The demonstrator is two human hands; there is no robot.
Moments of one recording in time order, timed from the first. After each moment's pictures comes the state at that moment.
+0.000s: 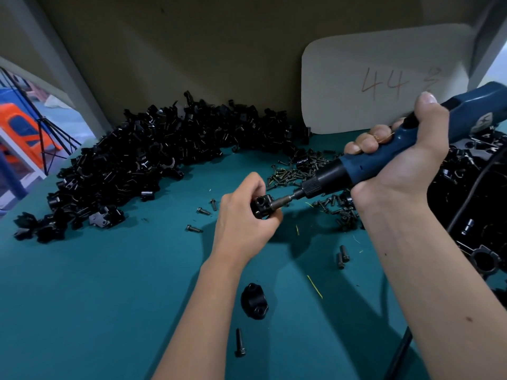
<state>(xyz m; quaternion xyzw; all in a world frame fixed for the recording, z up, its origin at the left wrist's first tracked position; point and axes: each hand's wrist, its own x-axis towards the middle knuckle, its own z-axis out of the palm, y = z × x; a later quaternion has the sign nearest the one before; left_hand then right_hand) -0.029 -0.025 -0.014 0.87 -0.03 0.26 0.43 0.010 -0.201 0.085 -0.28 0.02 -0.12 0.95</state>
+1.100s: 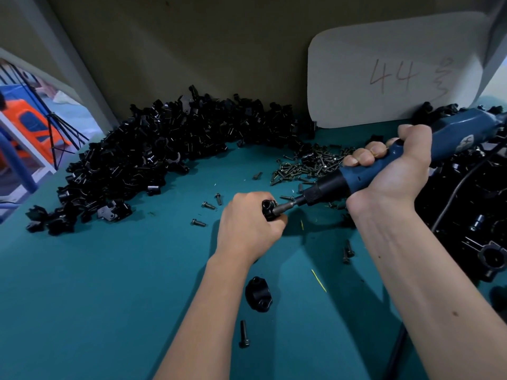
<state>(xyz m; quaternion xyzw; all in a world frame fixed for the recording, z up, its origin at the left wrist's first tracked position) -0.033 -0.026 -0.013 0.94 0.04 0.15 0.31 0.015 -0.196 0.063 -0.25 0.09 -0.12 0.96</state>
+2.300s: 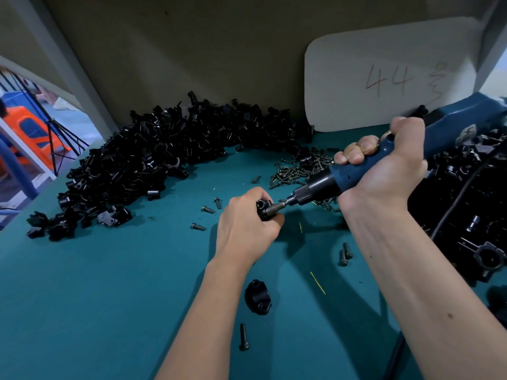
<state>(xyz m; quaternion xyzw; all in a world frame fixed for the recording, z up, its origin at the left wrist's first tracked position) -0.034 -0.026 -0.015 0.91 0.07 0.17 0.37 0.007 -0.185 0.075 -0.26 0.06 -0.15 0.95</state>
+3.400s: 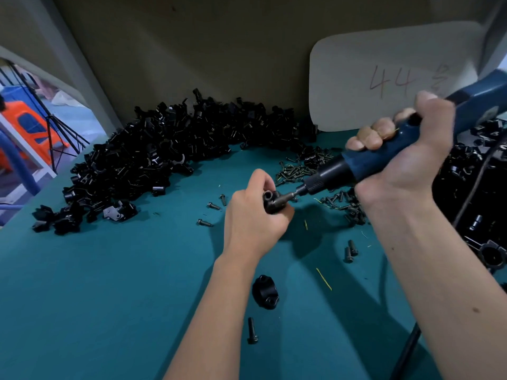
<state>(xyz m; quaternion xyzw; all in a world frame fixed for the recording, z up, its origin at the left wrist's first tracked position) -0.036 -0.028 -0.013 0.87 0.00 0.27 0.42 0.004 -0.196 0.087 -0.27 -0.04 -0.10 0.96</state>
